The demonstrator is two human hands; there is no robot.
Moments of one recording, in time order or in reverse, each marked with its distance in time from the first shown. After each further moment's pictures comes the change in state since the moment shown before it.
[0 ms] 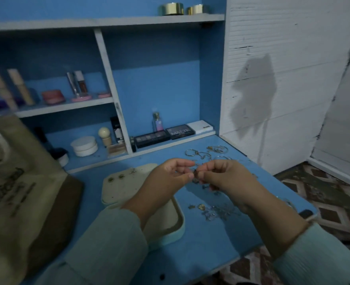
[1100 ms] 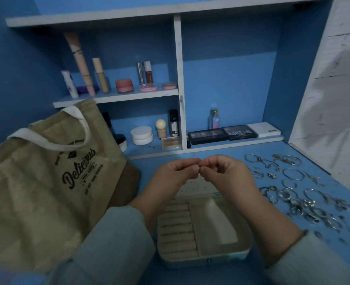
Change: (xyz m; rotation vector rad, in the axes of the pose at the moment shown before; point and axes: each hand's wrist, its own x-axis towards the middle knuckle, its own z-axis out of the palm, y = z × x) left_hand -0.020 -0.017 -0.095 -0.135 0.249 -0.199; right_hand 0.047 -0.005 0.115 -0.178 -0.061 -0.203
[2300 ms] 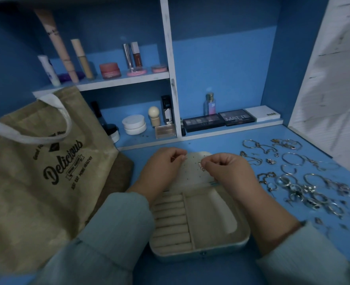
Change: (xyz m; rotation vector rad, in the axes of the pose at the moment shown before) left_hand 0.041 -0.034 -0.010 0.704 0.092 0.127; right_hand 0.003 0.026 -0.006 0.095 0.059 0.214
